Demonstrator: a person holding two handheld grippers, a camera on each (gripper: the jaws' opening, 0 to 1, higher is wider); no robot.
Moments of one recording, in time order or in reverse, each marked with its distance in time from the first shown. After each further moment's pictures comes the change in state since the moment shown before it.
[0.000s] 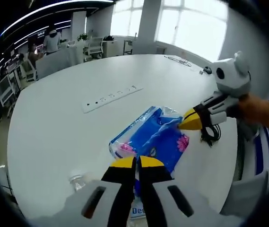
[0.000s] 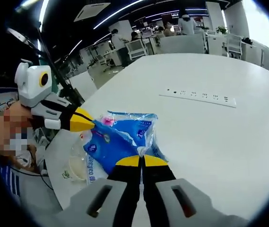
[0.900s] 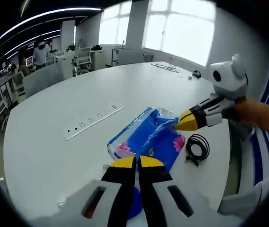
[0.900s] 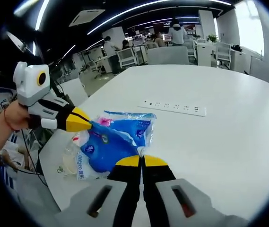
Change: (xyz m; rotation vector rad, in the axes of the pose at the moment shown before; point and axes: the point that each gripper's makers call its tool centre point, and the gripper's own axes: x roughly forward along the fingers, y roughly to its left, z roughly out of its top) left arm 0.022 -0.066 0.065 0.074 -0.059 -0.072; right arm -0.071 -0.058 0.017 -0.004 -0.068 -0.104
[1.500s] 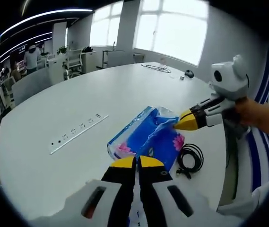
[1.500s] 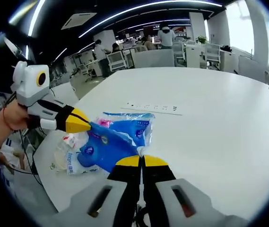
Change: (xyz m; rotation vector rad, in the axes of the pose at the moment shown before) left arm 0.043 -0.037 0.029 0.033 -0.002 -0.068; right arm -0.039 -0.052 -0.008 0.032 -0.024 -0.084
